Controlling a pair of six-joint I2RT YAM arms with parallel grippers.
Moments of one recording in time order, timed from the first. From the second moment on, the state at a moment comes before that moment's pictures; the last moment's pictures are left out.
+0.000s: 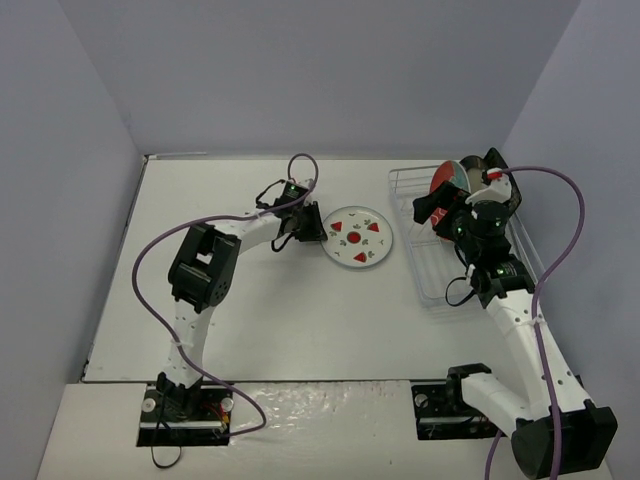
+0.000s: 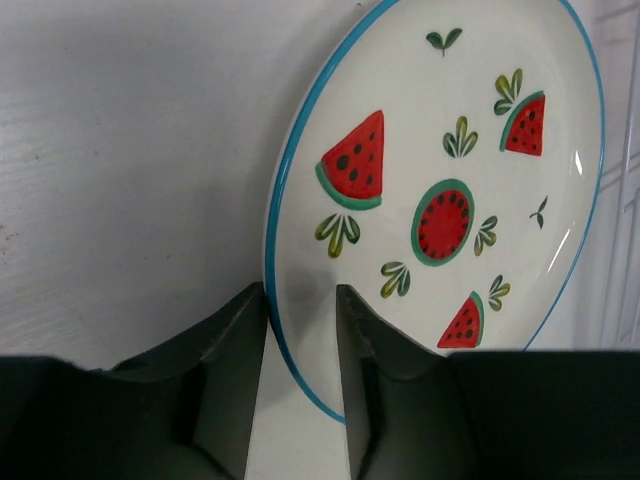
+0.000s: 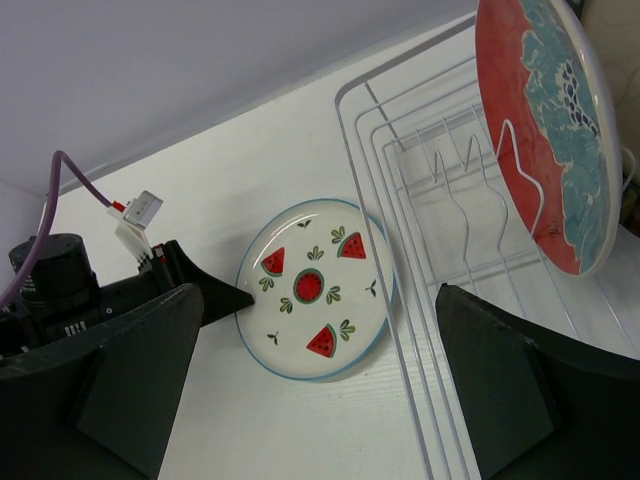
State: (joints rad) left arm -0.50 2.17 1.55 -0.21 0.26 -0.62; right arm 0.14 0.96 0.86 -0.18 0.02 0.53
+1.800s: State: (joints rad) left arm -0.37 1.59 0.98 -0.07 0.23 -0.94; right arm 0.73 1.36 0.56 0.18 0.36 1.25
